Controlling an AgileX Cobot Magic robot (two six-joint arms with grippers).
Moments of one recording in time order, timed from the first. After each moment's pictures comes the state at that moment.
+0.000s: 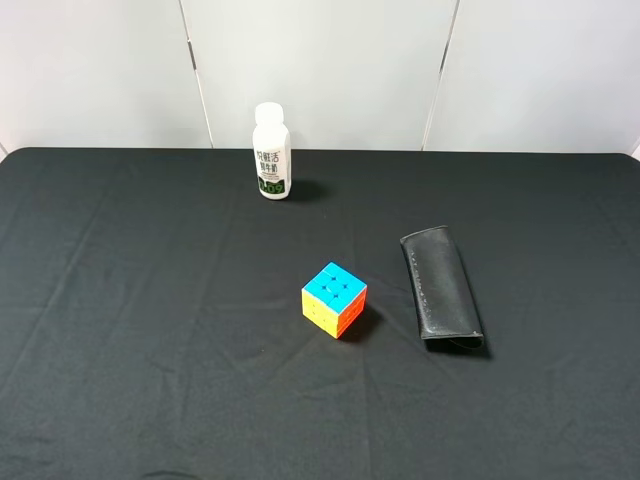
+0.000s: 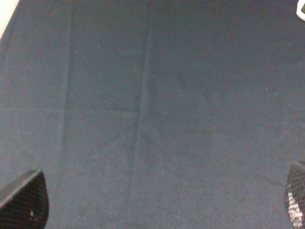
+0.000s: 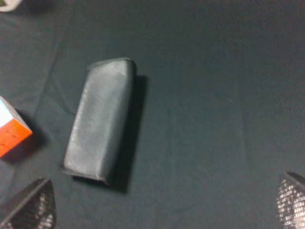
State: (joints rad) left arm 0.05 -0.01 -0.50 0.03 1.06 -0.05; right arm 0.24 0.50 -0.69 -0.03 1.00 0.06
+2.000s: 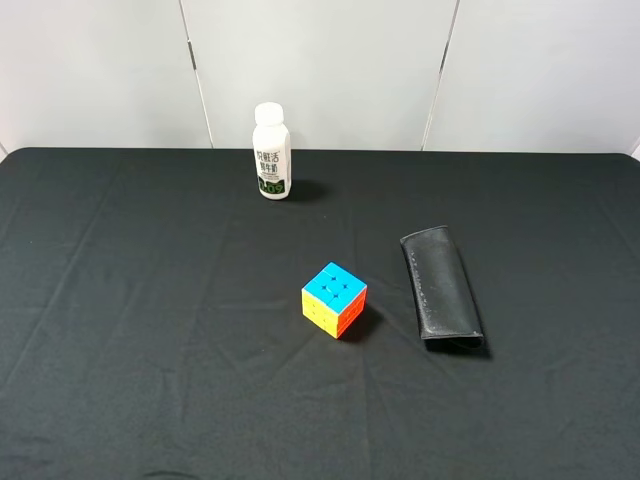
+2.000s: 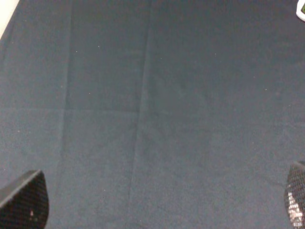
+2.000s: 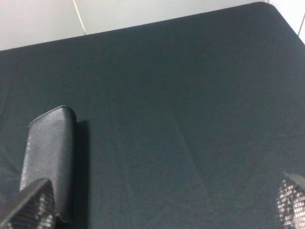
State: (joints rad) left arm 0.05 -0.01 -0.50 0.03 1.06 -0.05; right arm 0.00 -0.01 -0.50 -0.04 1.02 0.13
